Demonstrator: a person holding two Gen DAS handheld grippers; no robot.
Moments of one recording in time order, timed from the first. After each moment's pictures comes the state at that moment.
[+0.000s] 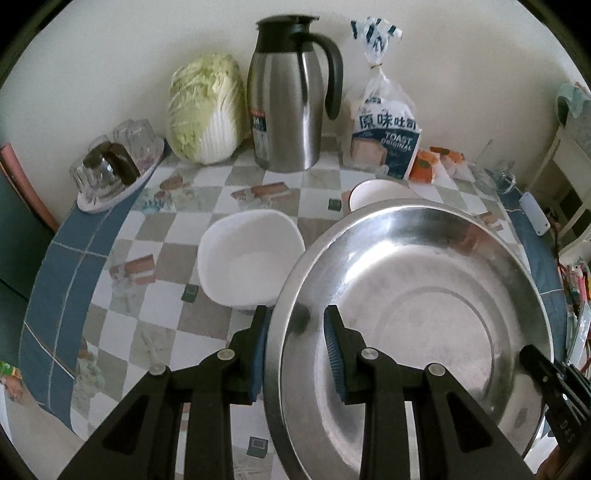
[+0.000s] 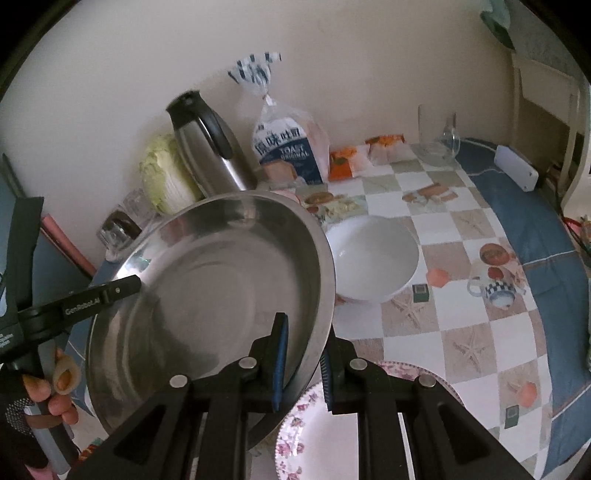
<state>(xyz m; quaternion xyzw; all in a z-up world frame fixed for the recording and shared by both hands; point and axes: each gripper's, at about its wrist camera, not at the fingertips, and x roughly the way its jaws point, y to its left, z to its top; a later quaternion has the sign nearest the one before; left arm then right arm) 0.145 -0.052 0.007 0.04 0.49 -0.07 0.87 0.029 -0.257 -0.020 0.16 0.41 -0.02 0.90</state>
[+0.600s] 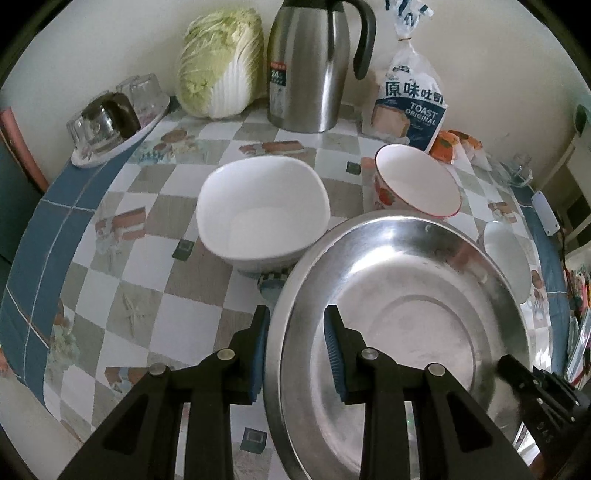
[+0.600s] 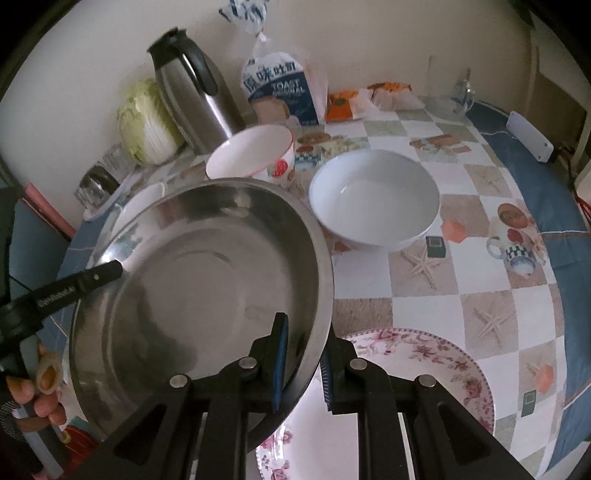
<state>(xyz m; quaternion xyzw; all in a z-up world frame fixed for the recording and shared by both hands) 0.145 -0.031 -0.037 0.00 0.53 -0.07 0.85 0.045 -0.241 -0.073 0.14 0.49 -0.02 0.86</state>
